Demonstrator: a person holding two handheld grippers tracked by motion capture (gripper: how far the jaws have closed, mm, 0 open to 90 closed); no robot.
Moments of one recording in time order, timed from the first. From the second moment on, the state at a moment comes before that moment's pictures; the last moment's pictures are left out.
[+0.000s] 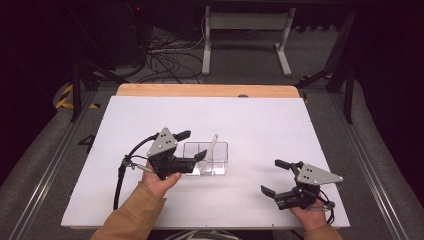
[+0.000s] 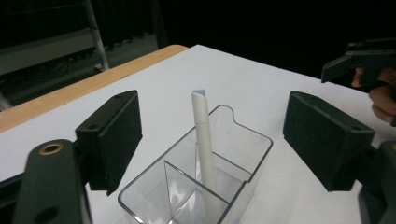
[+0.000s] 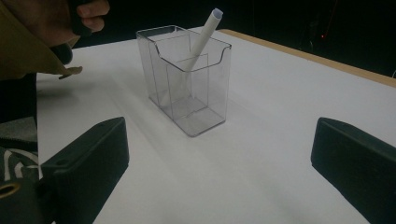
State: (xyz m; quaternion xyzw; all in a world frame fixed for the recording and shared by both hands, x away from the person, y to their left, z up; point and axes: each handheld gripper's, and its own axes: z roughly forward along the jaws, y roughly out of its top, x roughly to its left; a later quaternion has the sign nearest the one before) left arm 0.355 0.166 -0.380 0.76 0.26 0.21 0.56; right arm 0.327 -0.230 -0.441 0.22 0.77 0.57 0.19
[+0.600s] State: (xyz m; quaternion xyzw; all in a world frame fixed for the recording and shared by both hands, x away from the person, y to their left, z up) left arm 0.328 0.237 -0.394 0.76 0.28 0.22 0.54; right arm 0.324 -0.229 -0.442 0.22 0.76 0.57 0.19
